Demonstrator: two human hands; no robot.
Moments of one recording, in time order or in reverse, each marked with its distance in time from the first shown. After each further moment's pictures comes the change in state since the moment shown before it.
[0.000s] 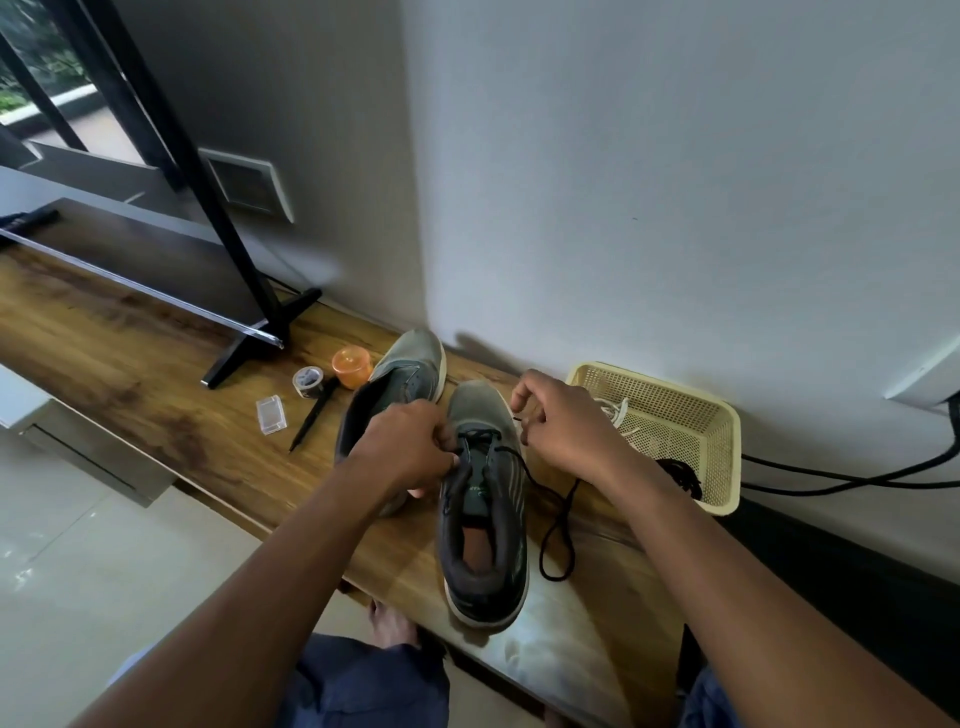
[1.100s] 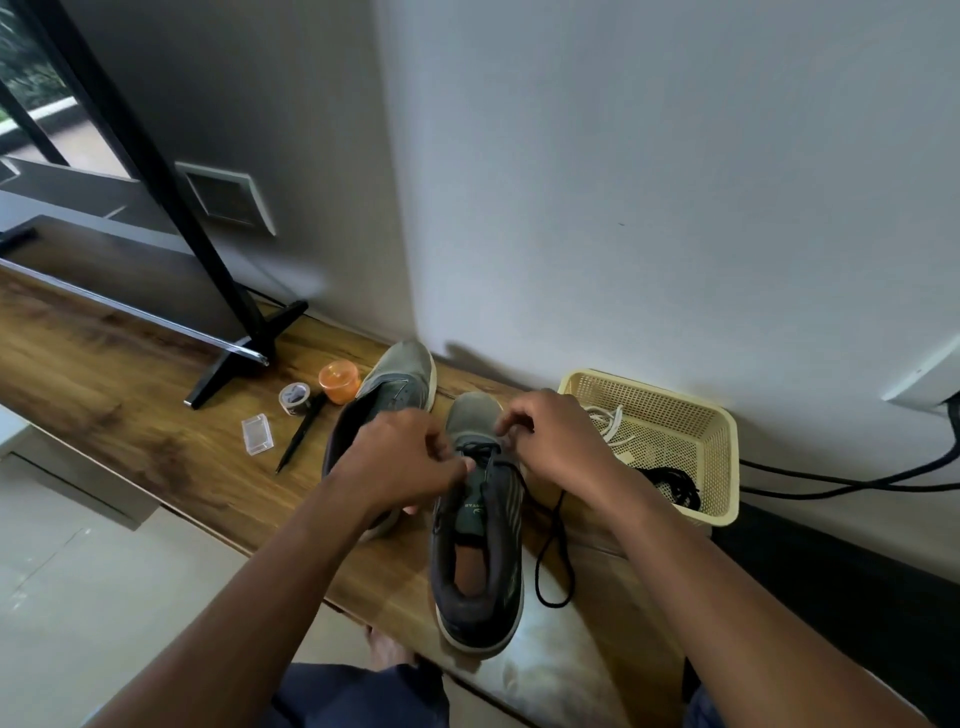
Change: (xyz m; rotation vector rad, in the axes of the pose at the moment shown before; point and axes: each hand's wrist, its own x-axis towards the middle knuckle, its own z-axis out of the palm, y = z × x) left_hand -0.009 0.009 -0.011 -0.090 0.009 0.080; right_hand 0.009 0.002 0.006 -0.030 0.058 -0.022
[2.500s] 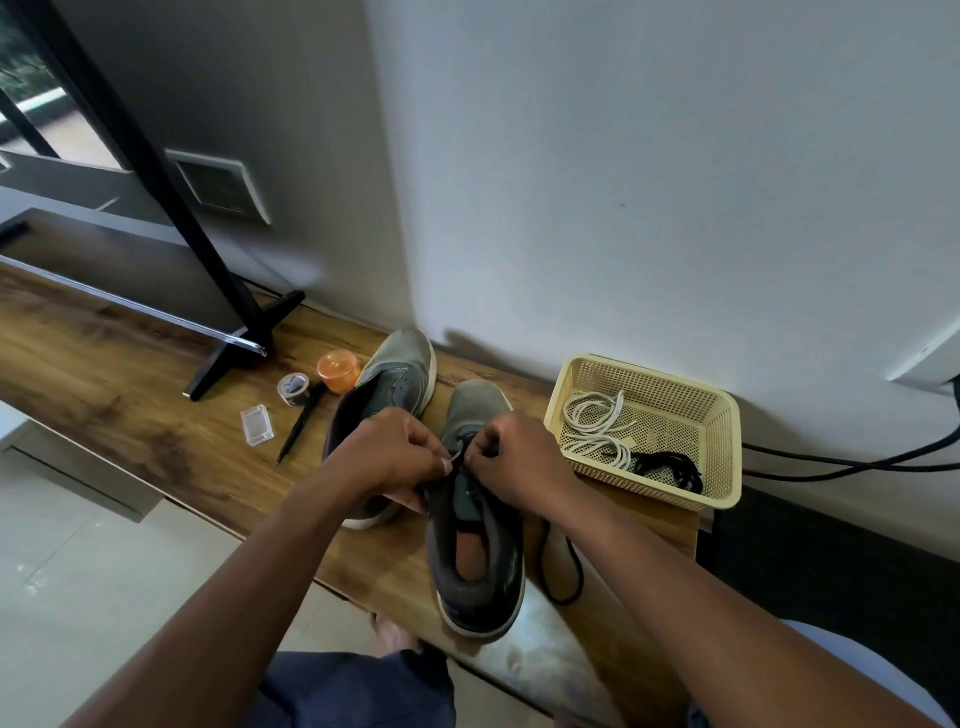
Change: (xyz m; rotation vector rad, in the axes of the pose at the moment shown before) left_hand 0.010 -0.019 0.007 -0.446 -0.175 -0.277; right_hand -0.014 -0.015 0.046 0.028 -0.020 0.058
